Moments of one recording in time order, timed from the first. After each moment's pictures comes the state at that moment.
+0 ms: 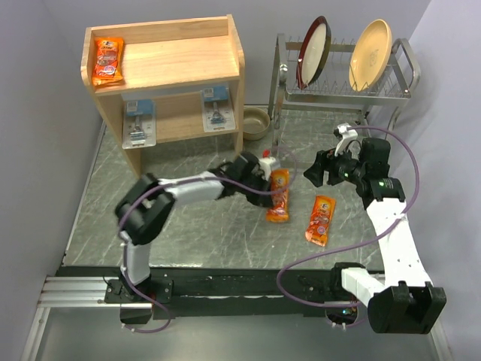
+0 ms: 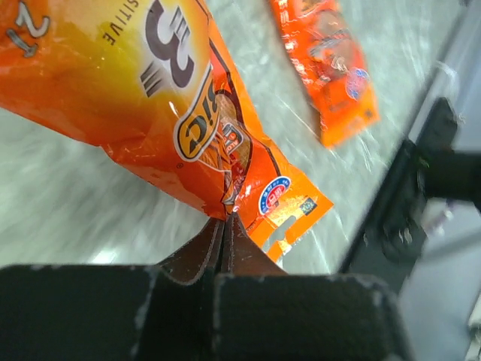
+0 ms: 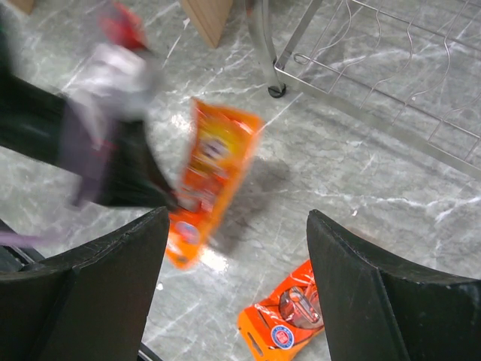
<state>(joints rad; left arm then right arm) -0.83 1.94 1.28 -0.06 0.48 -0.36 -0.05 1.02 0.99 -0.57 -0.58 -0.09</state>
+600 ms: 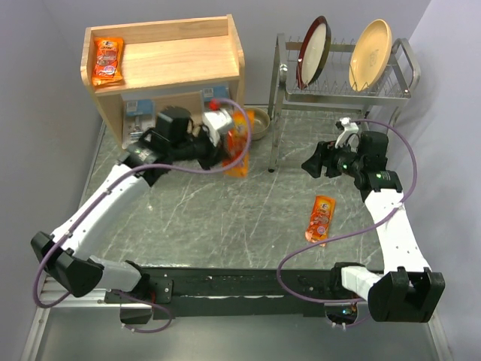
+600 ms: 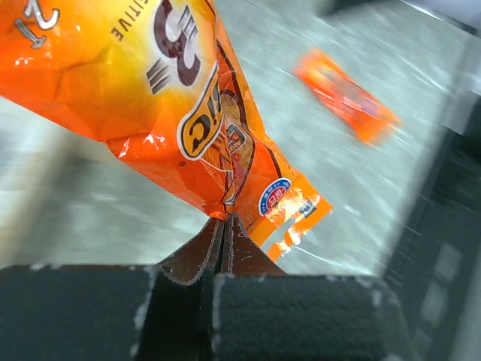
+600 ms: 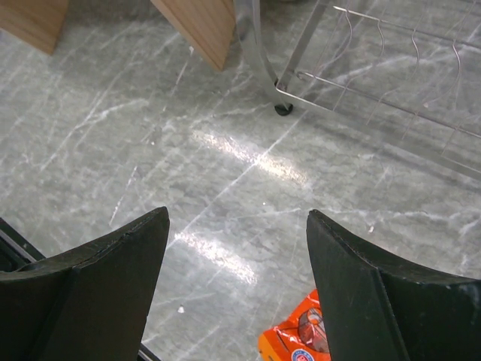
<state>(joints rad) -0.60 1.34 1.46 -0.59 0.45 0.17 -0.05 1.10 1.02 -0.49 -0.59 0.03</state>
